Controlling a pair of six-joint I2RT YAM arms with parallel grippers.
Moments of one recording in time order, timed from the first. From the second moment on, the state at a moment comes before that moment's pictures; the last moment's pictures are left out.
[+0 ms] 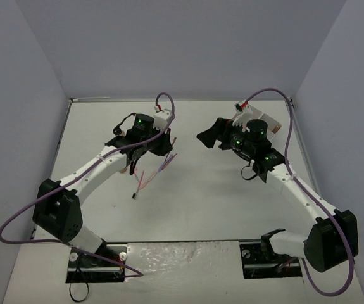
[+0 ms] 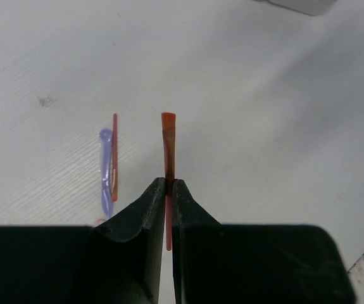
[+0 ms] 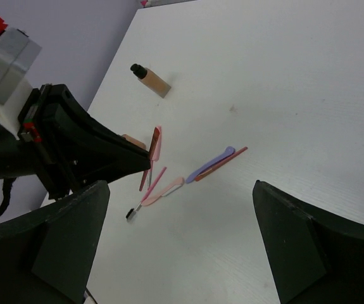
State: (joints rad) left arm -0.53 1.52 1.22 -0.32 0.26 -0.12; right arm 0.37 1.23 0.89 0.08 -0.37 0.55
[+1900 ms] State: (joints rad) left arm -0.59 1.37 1.09 -0.27 0.16 -0.30; right arm 0.45 1.41 1.02 0.11 -0.15 0.28
